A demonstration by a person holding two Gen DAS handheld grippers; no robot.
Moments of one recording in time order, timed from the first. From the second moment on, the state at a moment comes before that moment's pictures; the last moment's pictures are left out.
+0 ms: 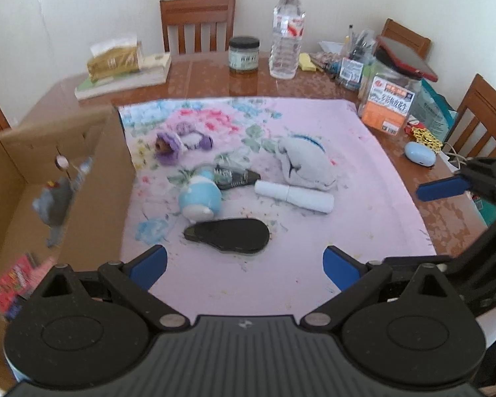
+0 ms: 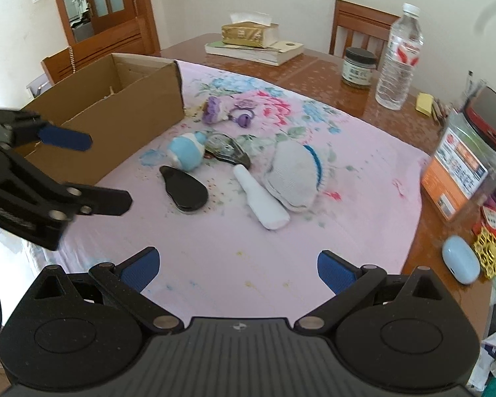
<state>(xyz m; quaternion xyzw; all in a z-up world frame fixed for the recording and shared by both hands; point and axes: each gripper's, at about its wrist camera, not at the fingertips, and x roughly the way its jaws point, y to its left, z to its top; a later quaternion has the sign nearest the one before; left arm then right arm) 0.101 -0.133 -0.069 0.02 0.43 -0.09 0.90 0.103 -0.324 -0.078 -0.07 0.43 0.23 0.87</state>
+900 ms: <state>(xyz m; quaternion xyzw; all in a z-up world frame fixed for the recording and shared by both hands) 0.158 -0.135 -0.141 0.01 0.47 -0.04 0.88 0.115 -0.358 -0.095 -0.03 0.45 0.21 0.87</state>
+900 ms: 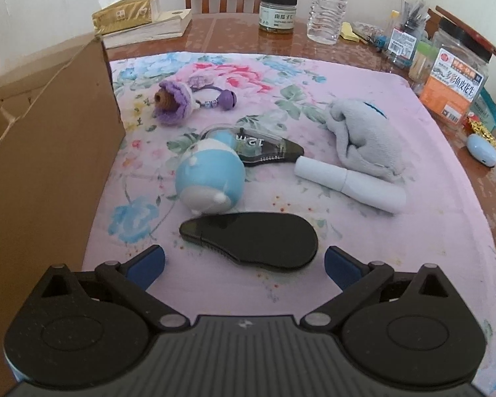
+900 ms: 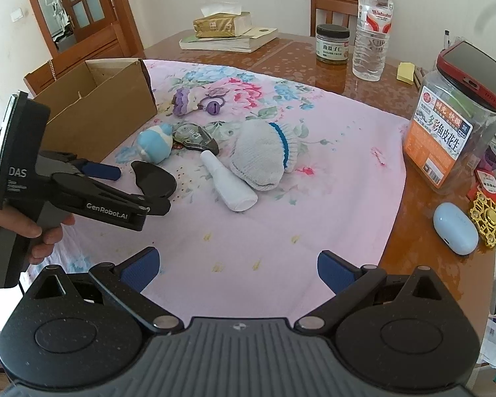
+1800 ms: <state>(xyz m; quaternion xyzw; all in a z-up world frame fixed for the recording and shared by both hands) 0.169 -0.141 -0.139 0.03 0.47 -0.07 0.88 0.131 -0.356 -0.103 -0.03 0.46 0.22 0.86</state>
